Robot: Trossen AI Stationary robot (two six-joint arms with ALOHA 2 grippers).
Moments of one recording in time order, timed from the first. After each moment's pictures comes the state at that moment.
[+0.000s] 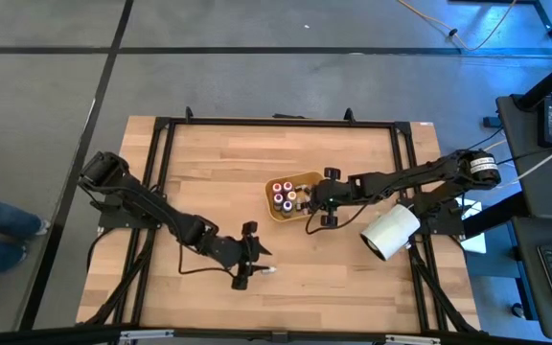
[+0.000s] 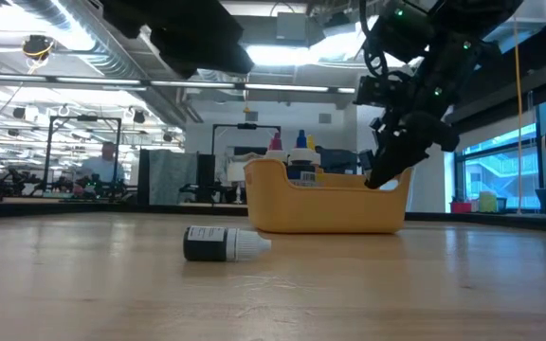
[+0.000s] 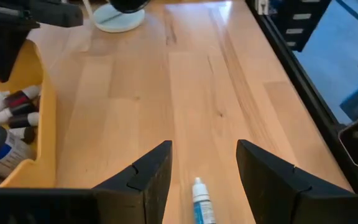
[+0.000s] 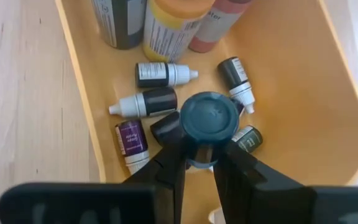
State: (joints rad) left arm -0.48 1.60 0.92 0.10 -0.31 -0.25; right arm 0.01 1.49 0.78 -0.31 0.25 -0.03
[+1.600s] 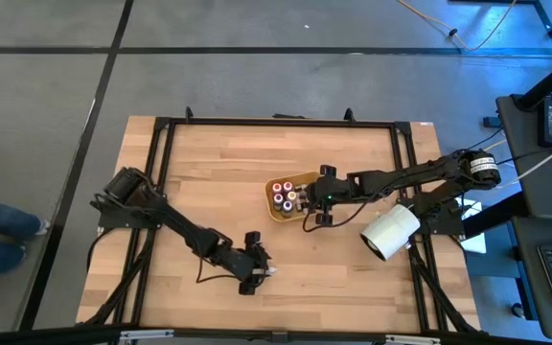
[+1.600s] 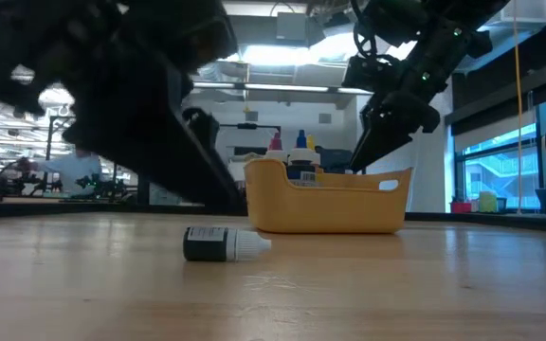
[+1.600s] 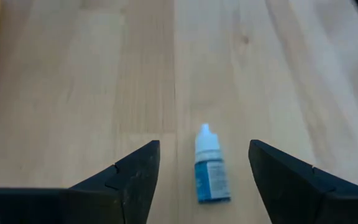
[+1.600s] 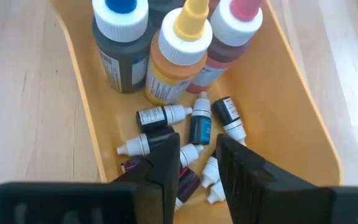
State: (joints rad) left arm -0.49 1.86 0.92 0.18 -0.31 -0.36; right arm 0.02 1.49 0.83 -0.28 0.24 -0.03
